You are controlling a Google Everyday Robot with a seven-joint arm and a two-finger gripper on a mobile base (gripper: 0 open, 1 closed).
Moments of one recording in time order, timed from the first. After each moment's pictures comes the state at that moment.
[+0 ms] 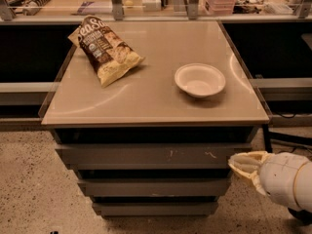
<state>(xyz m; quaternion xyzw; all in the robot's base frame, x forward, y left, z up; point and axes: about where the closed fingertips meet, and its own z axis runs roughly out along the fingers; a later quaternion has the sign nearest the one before) 0.390 -0.195 0.770 -0.40 0.81 0.07 0.42</state>
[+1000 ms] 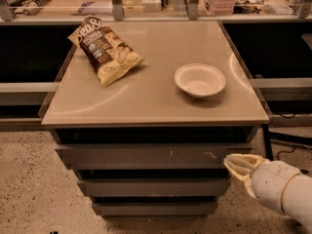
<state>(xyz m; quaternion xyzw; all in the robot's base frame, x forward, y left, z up) 0.402 -0.197 0.751 -0.36 0.79 0.06 0.49</state>
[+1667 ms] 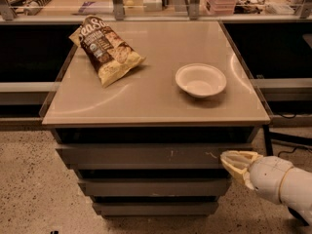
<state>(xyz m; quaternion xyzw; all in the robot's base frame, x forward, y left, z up) 0.426 -0.197 0.727 -0.34 0.78 0.13 0.50</state>
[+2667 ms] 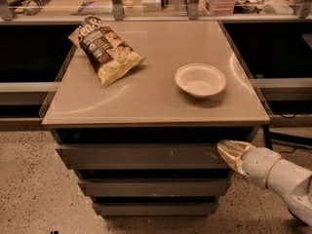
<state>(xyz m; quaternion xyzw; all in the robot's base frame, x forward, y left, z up) 0.479 -0.203 0.706 -0.30 0.76 0.16 0.55</state>
